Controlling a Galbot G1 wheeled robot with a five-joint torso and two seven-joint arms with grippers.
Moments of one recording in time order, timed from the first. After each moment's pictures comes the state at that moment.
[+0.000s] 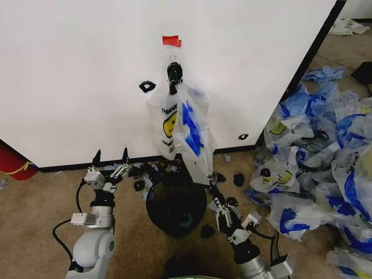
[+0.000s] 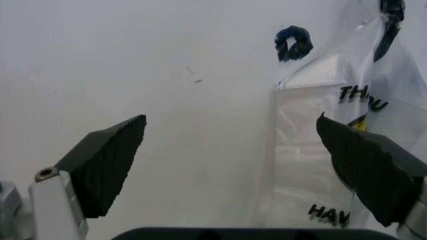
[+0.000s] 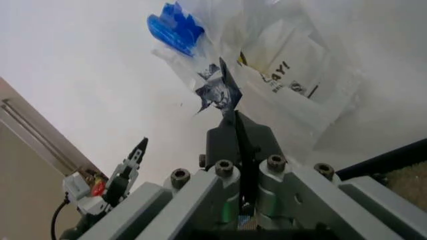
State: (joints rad) left arm 1.37 -1.38 -0.59 -1.94 -0.40 -0.39 0.08; right arm -1.57 0.94 -0.02 2.12 0.85 0.64 -0.08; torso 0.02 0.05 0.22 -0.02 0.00
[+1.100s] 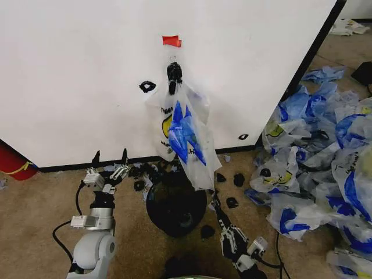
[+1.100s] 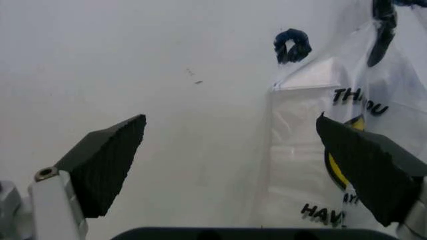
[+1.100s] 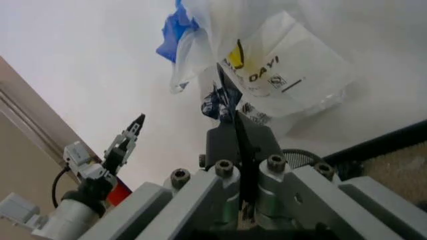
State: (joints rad) left arm 1.38 -1.39 -0.58 -1.93 -0.39 -0.41 0.08; right arm -1.70 0.97 0.03 2.08 0.77 0.70 -0.16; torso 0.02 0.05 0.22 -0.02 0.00
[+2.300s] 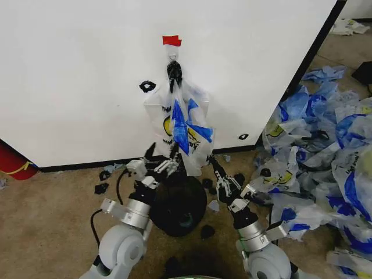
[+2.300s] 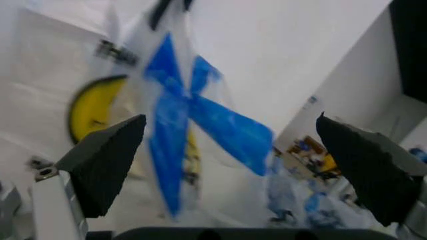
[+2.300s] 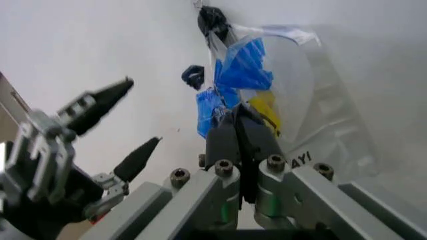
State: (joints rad) left arm 1.31 -1.25 -0.18 -2.20 -0.73 -0.09 0.00; right arm -1.27 0.89 -0.07 2.07 0.89 0.58 0.01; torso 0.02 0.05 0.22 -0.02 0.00
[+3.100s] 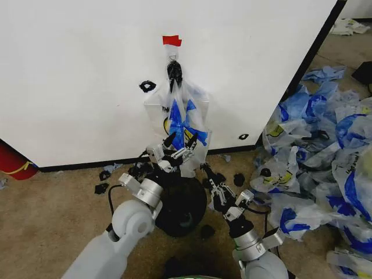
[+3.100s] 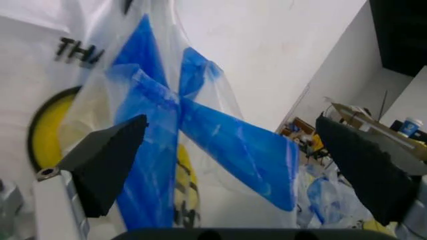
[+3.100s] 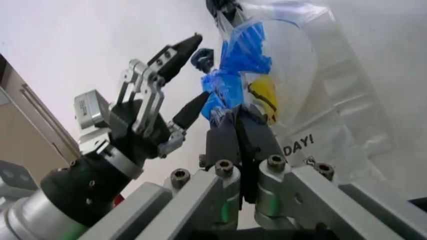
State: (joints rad) left arm 1.06 -1.12 -0.09 -2.05 -0.83 -0.11 -0.02; right arm -1.30 0.90 -0.10 2.07 0.88 0.57 -0.01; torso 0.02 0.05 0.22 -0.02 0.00
